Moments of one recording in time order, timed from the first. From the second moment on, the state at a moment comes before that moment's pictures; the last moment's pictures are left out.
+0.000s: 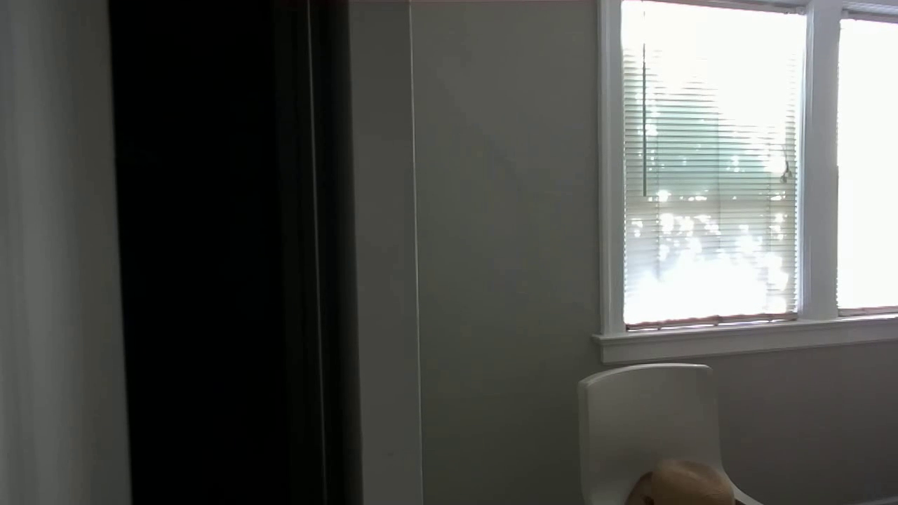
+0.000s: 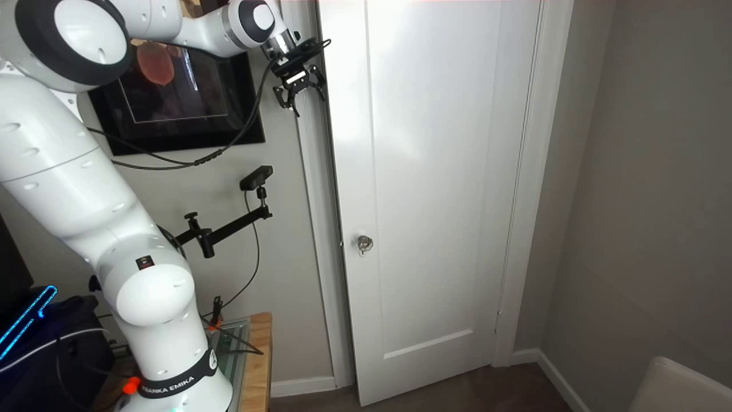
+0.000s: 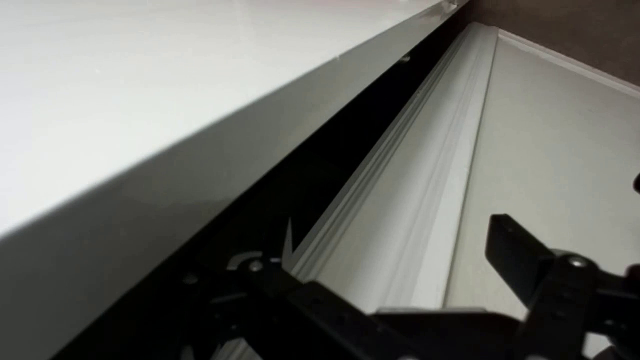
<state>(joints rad) 0.55 -0.24 0.40 -1.80 -0.09 2.04 -0.78</state>
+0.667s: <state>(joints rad) 0.50 -0.23 0.43 -1.78 -0.14 2.04 -0.76</state>
